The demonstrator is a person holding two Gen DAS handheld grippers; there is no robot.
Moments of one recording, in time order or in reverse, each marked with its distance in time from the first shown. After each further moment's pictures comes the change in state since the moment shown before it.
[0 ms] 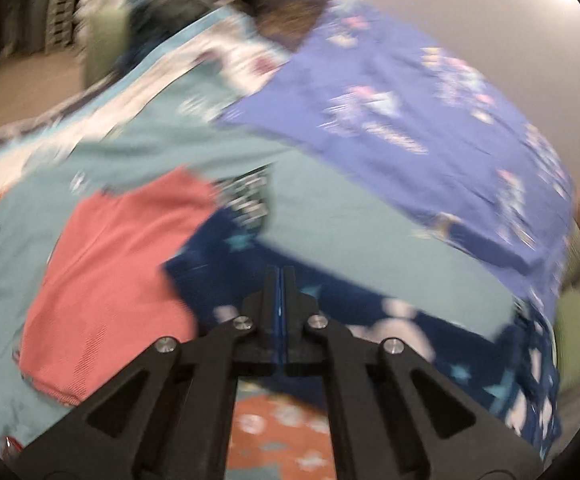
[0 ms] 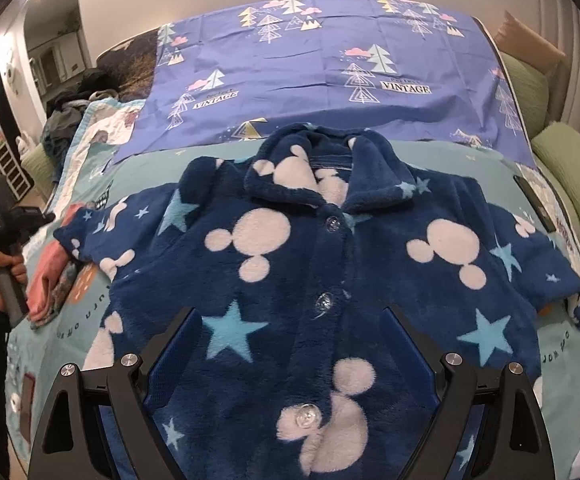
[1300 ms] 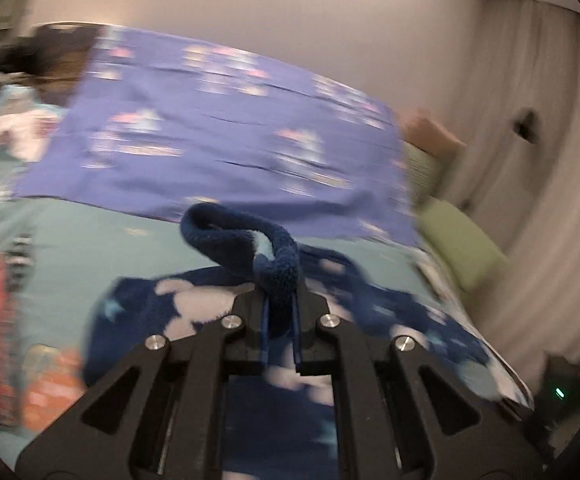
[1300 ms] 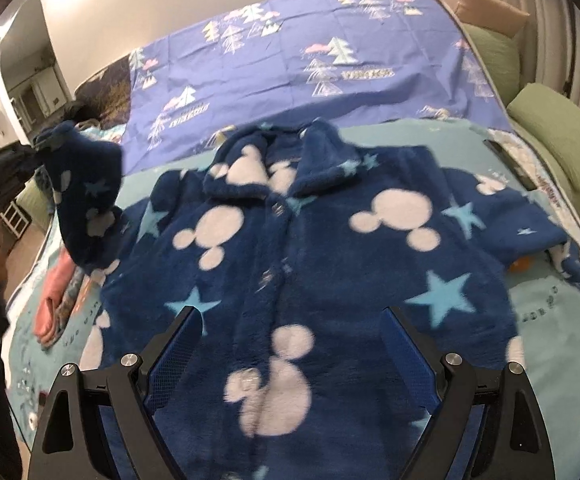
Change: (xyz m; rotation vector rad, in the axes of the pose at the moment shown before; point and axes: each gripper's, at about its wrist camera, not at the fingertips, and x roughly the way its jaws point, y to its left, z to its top) left arm -0.112 -0.207 -0.069 0.367 -0.001 -0.562; right arm -0.029 -0.056 -0.018 0.128 -0.026 -0.018
